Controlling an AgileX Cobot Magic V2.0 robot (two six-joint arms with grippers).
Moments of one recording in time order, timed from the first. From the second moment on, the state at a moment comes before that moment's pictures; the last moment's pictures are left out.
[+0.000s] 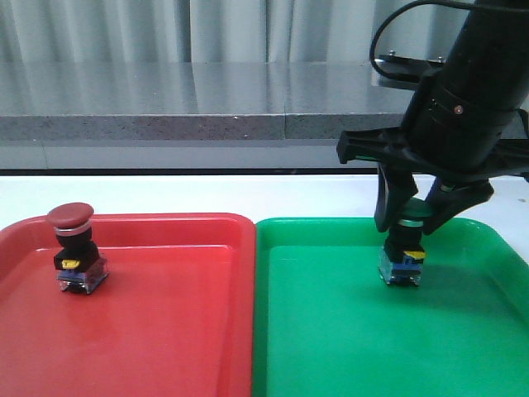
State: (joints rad) left arm -0.03 -0.01 0.00 0.02 -0.03 -0.01; right arm 0.35 1.69 -1.03 0.02 0.54 0.37
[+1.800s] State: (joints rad) left arm -0.03 -0.01 0.00 0.02 -0.03 -0.01; right arm 0.27 0.67 -0.73 -0.28 0.60 0.37
